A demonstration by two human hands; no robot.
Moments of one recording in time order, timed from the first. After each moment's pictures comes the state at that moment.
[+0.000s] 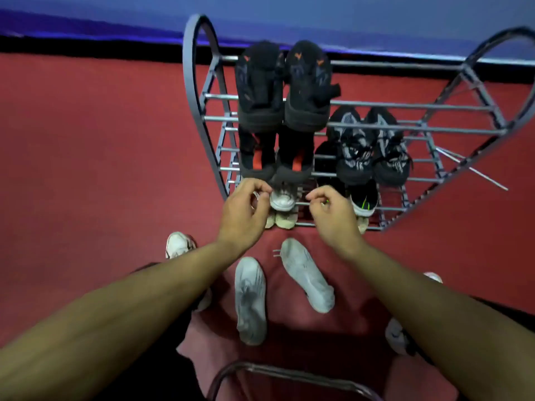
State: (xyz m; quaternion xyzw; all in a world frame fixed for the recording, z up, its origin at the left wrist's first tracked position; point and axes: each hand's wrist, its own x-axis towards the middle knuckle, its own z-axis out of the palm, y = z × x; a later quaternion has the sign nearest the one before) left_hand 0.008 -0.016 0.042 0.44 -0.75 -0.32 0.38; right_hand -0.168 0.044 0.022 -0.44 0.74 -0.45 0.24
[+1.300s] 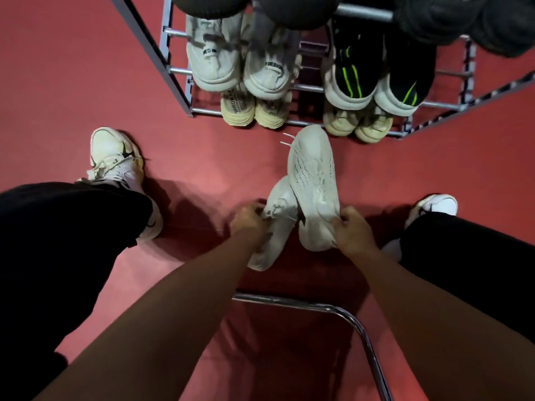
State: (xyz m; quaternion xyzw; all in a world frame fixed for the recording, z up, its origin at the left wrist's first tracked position) left_hand -0.034 0.073 -0.258 0.68 -0.52 -0.51 -0.08; right_hand -0.225 0.167 -0.226 -0.26 0.87 -0.12 0.39
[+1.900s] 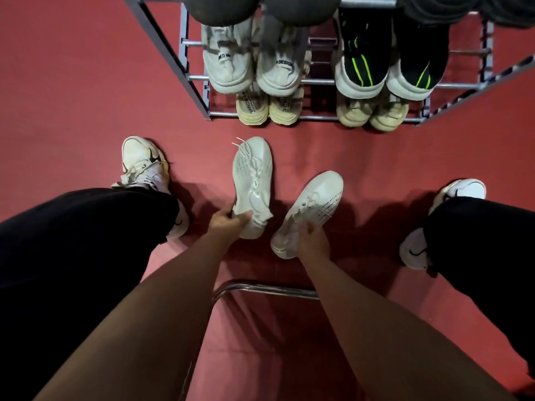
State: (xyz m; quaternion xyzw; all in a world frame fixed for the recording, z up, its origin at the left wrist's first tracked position) left_hand 0.062 0.060 -0.258 0.71 -0.35 -0.61 0.05; right_hand -0.097 0.159 -0.244 -0.07 0.85 -0.23 0.46
